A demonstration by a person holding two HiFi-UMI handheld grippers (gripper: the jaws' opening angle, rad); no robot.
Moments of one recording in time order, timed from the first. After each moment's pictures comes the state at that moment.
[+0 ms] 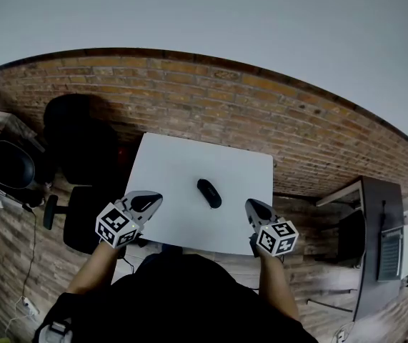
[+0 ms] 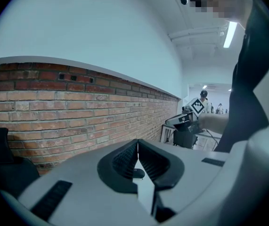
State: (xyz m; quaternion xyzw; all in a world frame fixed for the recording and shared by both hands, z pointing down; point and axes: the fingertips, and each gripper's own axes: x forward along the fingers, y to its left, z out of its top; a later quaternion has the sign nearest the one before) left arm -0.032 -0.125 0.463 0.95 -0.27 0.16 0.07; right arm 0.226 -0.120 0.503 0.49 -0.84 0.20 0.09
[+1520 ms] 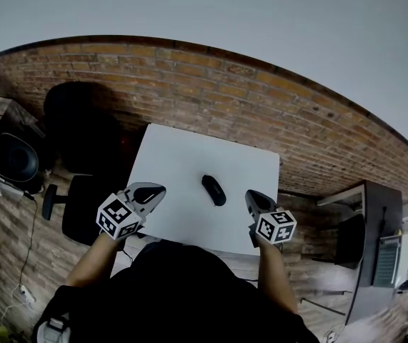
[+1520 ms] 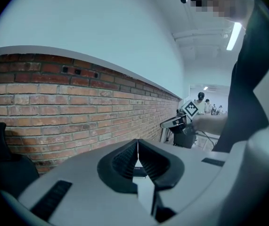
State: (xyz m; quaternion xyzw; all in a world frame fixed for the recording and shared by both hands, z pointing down) left arm -0.043 -0.157 0.479 0.95 -0.26 0.16 0.09; right arm 0.212 -0.173 0.539 0.48 -0.84 0.24 0.11
